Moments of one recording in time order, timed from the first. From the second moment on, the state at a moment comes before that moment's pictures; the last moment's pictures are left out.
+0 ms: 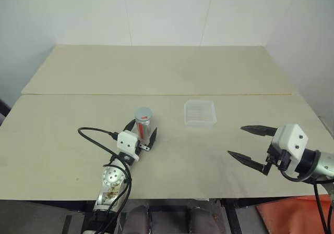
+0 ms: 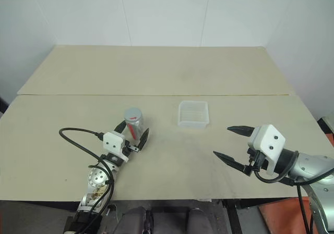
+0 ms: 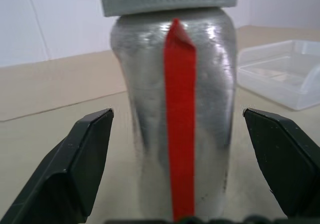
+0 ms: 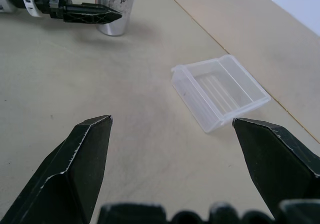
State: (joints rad) left arm -0.08 0.10 -0.03 0.15 -0.04 -0.36 -0.32; right arm 0.18 -0.85 -0.39 -0.59 0.46 0.34 0.93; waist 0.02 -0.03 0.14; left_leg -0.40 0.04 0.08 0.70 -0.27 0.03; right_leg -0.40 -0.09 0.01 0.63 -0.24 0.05
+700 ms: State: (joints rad) left arm -0.16 0.10 -0.03 0.26 -0.05 -0.42 -0.33; right arm 0.20 -0.85 -0.40 -0.59 0.44 0.34 0.93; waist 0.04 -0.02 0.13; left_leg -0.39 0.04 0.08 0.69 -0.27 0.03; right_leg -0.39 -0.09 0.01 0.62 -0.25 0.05
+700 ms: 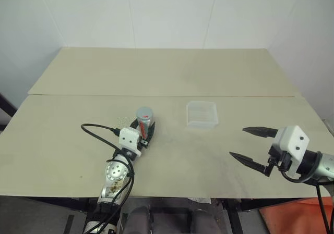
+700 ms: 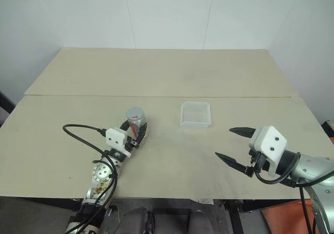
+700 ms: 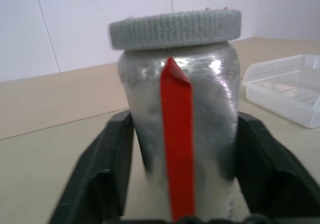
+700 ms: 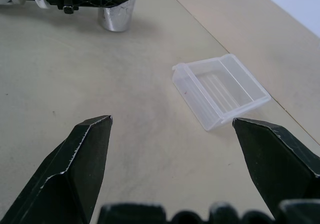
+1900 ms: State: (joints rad) left arm -0.28 0.18 -0.10 0.06 -0.35 -0.09 -0.72; right arm -0.46 -0.48 0.09 -0.59 0.51 0.73 0.47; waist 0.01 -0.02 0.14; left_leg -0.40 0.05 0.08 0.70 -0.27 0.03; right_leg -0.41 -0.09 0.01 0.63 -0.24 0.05
